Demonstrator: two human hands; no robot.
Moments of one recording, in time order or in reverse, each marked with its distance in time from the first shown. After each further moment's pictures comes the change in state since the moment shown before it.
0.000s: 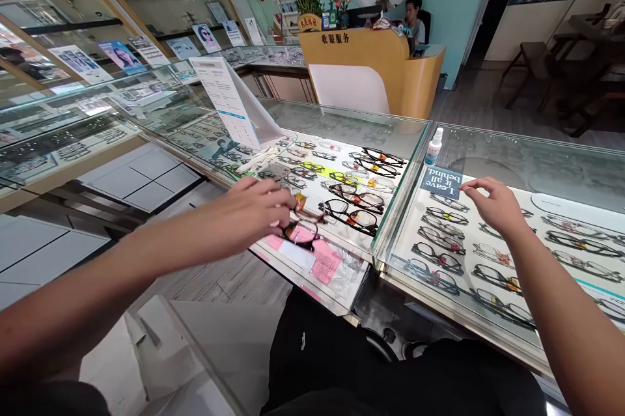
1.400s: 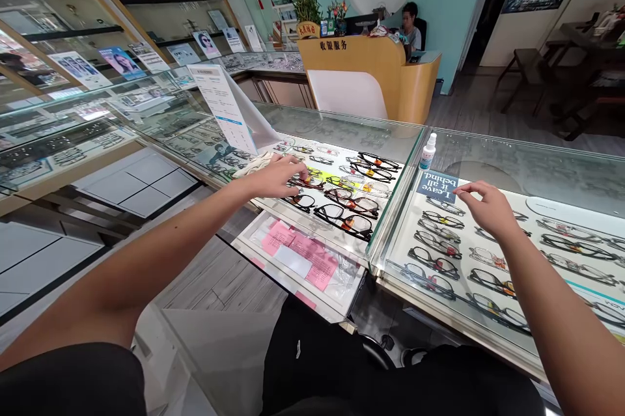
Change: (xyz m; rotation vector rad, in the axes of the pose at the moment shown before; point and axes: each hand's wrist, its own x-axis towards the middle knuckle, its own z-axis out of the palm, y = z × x) left_hand 0.094 -0.120 0.067 -0.136 0.036 -0.174; right_hand 0.006 0.004 0.000 0.045 -0.027 -0.037
